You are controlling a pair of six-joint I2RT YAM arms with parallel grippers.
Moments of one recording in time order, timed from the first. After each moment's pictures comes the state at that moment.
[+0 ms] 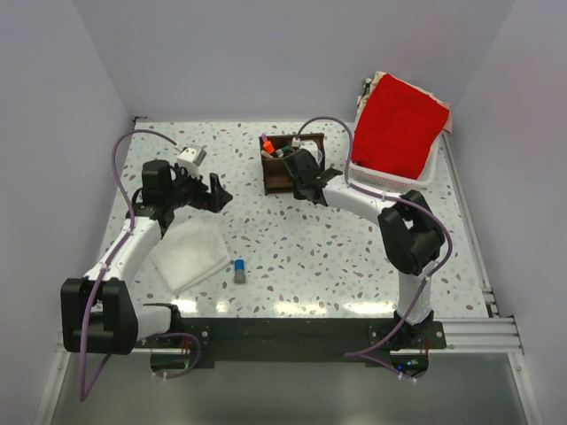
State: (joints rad) left arm -0.04 1.24 0.78 -0.07 0.56 -0.02; right arm 0.67 1.95 1.43 -0.35 0.41 0.44
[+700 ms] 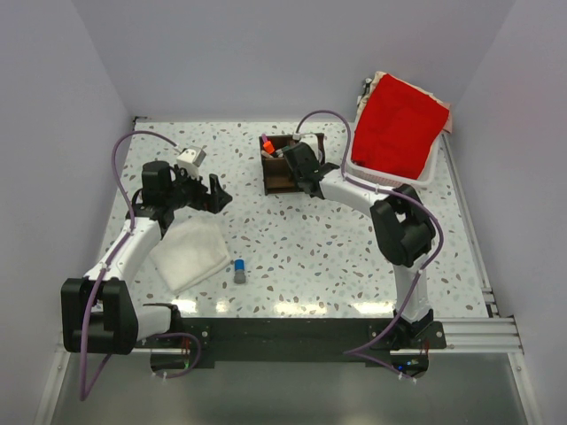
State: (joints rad) left arm -0.03 1.24 0.77 -0.07 0.57 -0.02; right arm 0.63 2.04 1.52 -0.32 0.48 0.40
